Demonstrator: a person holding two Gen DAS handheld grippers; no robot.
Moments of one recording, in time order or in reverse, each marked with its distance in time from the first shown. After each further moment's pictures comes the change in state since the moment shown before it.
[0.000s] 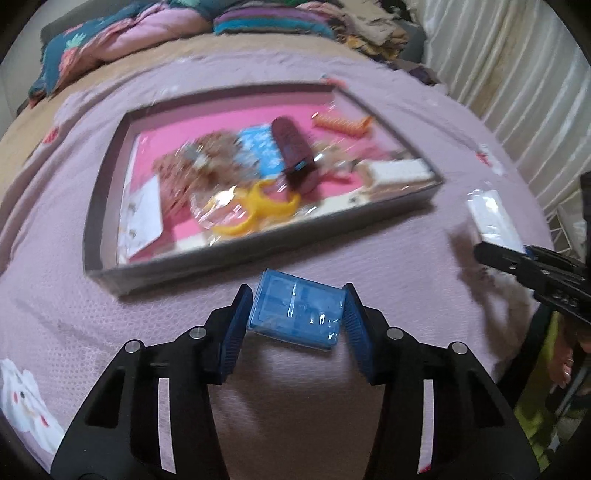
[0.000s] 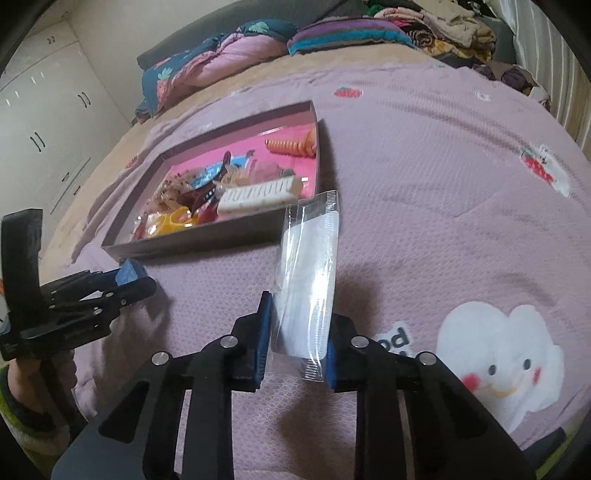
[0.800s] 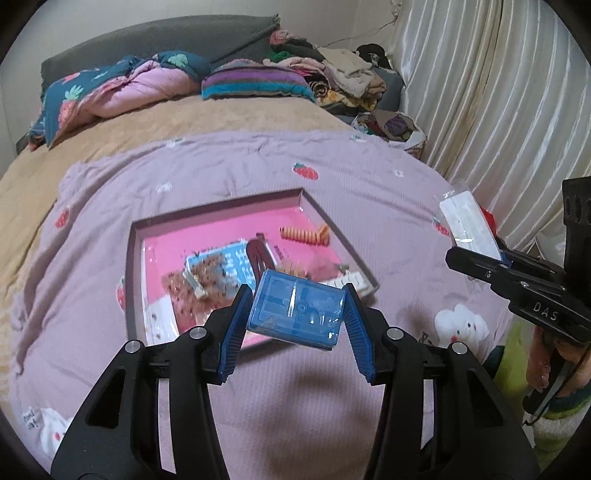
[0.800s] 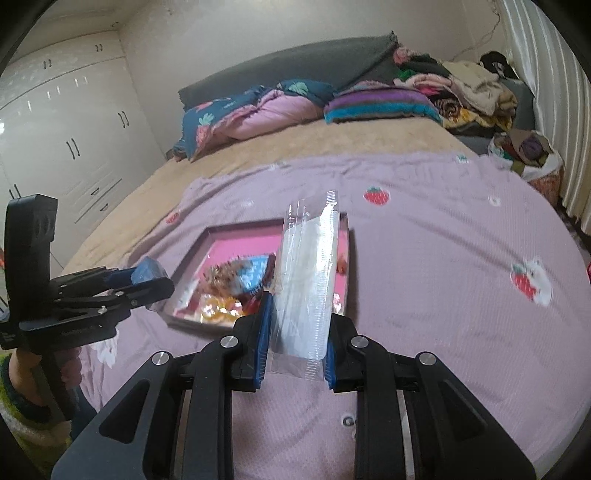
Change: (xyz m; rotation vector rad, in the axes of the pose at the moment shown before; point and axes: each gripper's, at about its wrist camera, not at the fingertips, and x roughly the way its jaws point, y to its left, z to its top) left arm -0.082 -0.028 0.072 0.029 -0.184 -0.032; right arm -0.084 0.027 0.074 -0.133 -0.213 0.064
